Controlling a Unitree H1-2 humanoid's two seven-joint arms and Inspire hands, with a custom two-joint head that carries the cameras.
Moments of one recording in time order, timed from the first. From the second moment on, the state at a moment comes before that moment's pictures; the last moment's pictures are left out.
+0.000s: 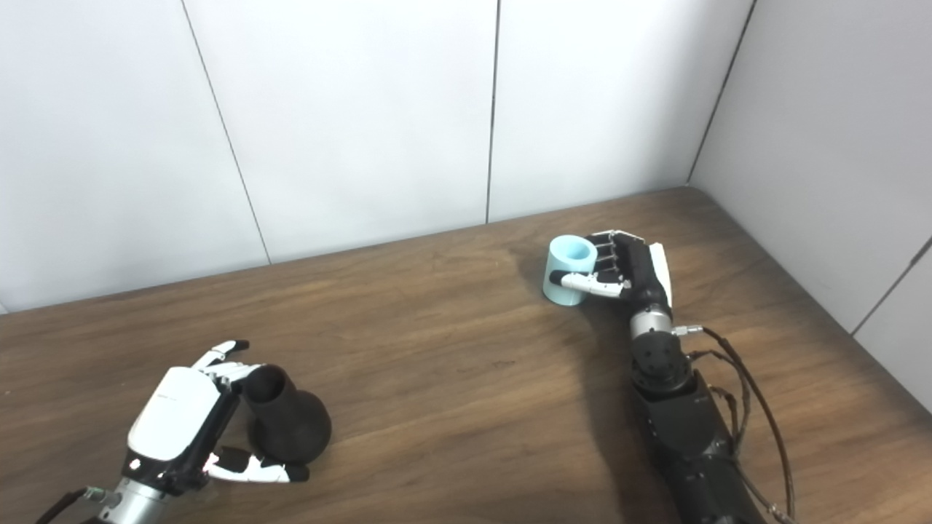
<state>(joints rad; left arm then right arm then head) -0.29 0.34 -0.40 0.26 0.90 -0.40 0.31 -0.36 -0.35 -0.20 0.43 -0.06 0.00 -0.23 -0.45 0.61</state>
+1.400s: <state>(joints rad) -0.32 0.31 -0.46 0.27 1.02 -0.30 0.35 -0.32 -0.25 -0.10 -0.22 0.01 0.23 0.03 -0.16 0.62</state>
